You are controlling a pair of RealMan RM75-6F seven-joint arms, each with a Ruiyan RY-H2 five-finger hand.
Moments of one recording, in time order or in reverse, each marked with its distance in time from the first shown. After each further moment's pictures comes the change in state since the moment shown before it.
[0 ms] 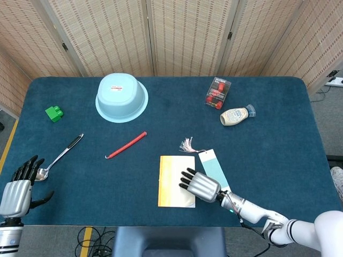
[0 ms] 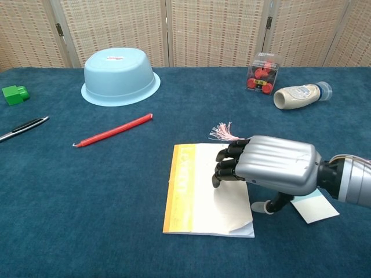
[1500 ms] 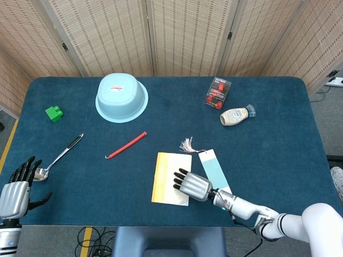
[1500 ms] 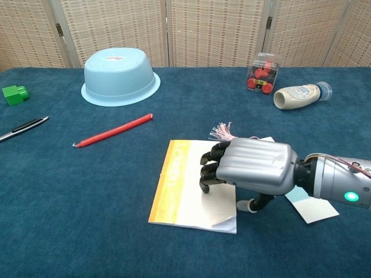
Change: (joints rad) left arm 0.013 -0.002 -0.001 0.013 0.002 0.004 -0.013; right arm 0.094 -0.038 -0.031 0.010 0.060 -0.031 -0.024
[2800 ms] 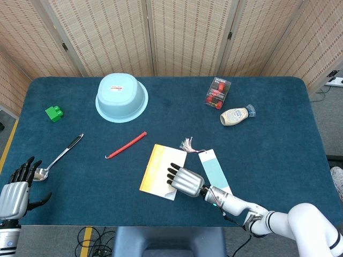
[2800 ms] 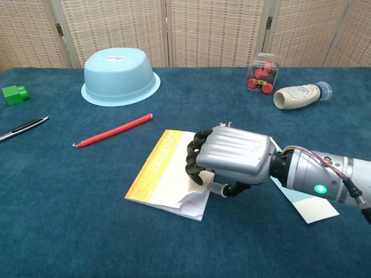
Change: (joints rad) left arm 0.003 0.011 0.000 -0.005 -0.004 -0.008 -0.009; right arm 0.035 -0.119 0.033 0.136 0.013 0.078 0.027
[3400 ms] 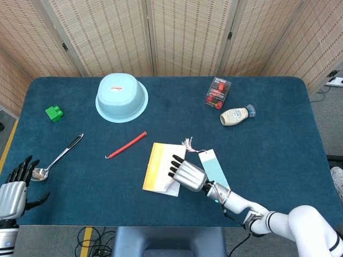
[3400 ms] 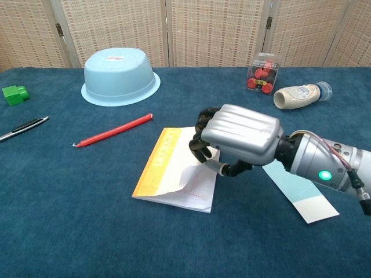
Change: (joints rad) left arm 0.000 0.001 -0.003 0.014 0.009 0.006 -0.027; right arm -0.036 -0.004 0.021 0.042 0.020 0.128 0.042
